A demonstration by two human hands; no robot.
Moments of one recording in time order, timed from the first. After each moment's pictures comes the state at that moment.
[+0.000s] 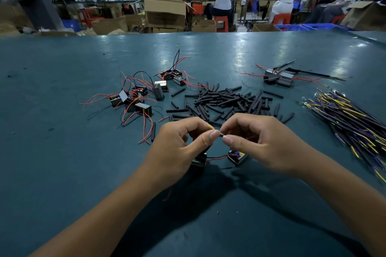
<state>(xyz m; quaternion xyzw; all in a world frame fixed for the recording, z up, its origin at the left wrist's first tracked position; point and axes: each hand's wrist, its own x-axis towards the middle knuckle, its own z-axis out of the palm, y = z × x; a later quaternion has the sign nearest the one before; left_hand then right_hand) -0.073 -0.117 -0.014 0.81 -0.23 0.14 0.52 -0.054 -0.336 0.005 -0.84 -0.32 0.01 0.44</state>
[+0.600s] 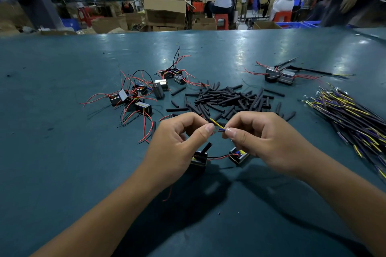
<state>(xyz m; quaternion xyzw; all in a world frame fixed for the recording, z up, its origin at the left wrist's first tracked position) -0.074 -0.120 -0.013 0.79 -0.19 0.15 0.56 -0.056 -0.331 0.003 -0.80 -0.29 0.04 0.53</state>
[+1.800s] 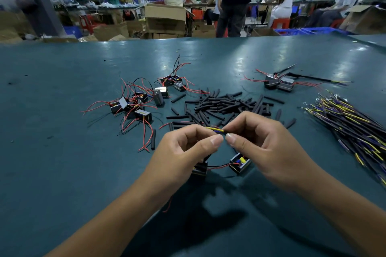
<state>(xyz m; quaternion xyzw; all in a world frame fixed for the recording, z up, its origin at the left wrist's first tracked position) -0.086 -0.126 -0.002 0.70 -0.16 0.01 0.69 -0.062 -0.324 -0.003 -0.77 -0.28 -0.03 0.57</state>
